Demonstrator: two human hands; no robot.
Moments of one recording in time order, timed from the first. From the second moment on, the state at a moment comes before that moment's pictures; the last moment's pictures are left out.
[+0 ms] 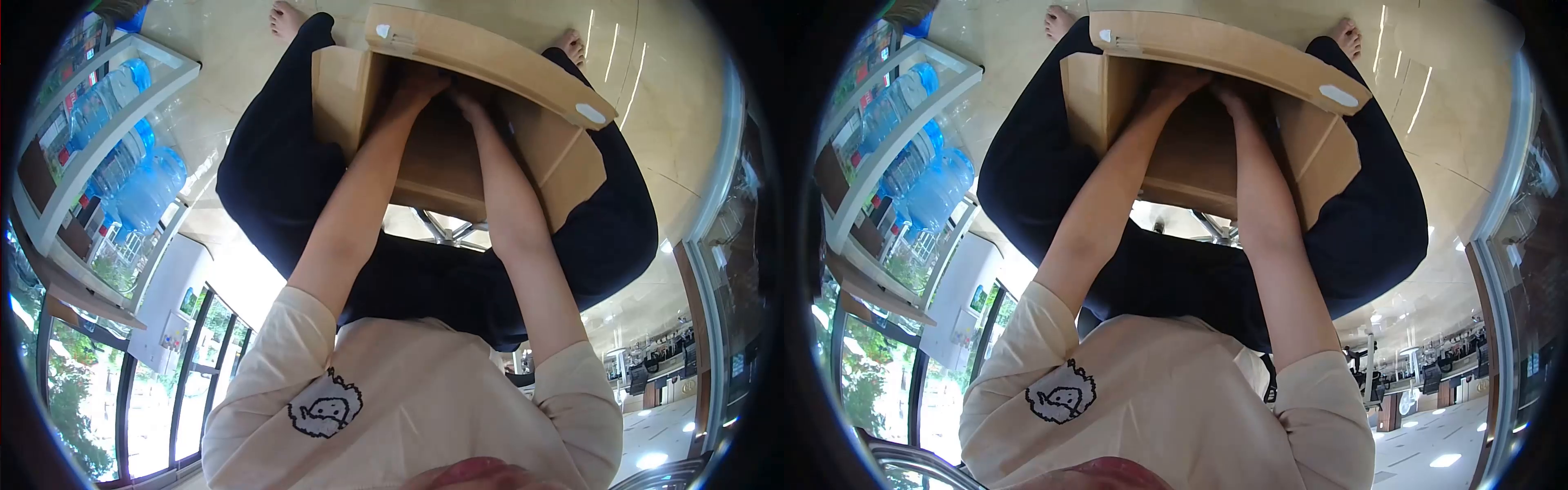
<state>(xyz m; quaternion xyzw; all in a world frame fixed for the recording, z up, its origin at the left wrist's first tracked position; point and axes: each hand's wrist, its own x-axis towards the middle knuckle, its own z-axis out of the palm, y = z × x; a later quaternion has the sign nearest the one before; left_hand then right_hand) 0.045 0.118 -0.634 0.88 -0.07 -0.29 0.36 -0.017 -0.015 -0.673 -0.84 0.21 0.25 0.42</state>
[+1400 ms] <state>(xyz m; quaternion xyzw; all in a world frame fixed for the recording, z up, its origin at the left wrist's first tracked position) 0.028 0.078 -0.404 0.85 0.08 -0.26 0.44 0.008 -0.055 -0.357 -0.88 0.02 -0.06 0.46</state>
